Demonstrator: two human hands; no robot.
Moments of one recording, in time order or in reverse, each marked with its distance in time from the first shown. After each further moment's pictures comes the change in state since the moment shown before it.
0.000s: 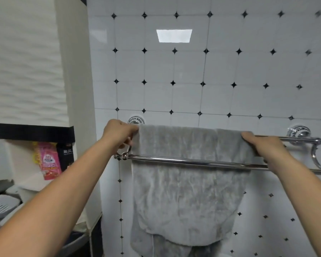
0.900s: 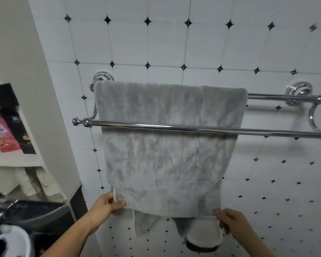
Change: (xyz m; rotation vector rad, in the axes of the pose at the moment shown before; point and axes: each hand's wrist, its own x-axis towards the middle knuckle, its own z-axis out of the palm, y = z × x) left_hand -0.093 -0.311 0.075 -0.122 -0.497 -0.441; right_hand -0.102 0.315 -0.003 -0.233 -0.443 0.264
